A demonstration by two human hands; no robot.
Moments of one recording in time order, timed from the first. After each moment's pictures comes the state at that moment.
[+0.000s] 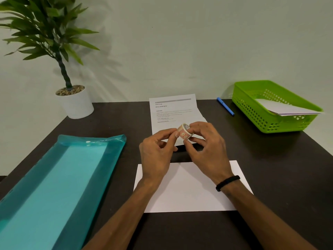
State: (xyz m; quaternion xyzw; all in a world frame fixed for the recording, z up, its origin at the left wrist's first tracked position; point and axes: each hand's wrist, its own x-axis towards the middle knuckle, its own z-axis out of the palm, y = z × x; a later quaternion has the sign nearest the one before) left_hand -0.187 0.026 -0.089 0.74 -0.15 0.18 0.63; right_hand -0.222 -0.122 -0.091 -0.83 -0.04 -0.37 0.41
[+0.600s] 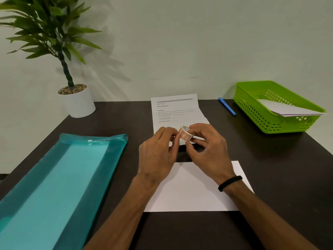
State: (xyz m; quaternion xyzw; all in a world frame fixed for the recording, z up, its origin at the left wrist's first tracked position) left_hand -0.179 0.038 -0.089 0.84 -0.28 0.31 0.34; right_hand -0.222 -0.123 -0.093 -0.84 -0.05 -0.37 0.40
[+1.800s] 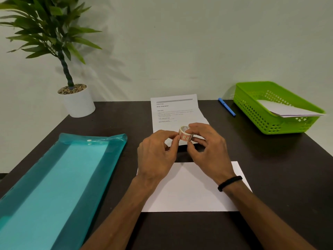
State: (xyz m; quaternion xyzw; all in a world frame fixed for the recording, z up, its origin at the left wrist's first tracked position) left_hand -0.182 0.038 -0.087 0.84 -0.23 0.27 0.42; right_hand -0.224 -0.126 -0.090 -0.85 -0.05 -0.35 0.39
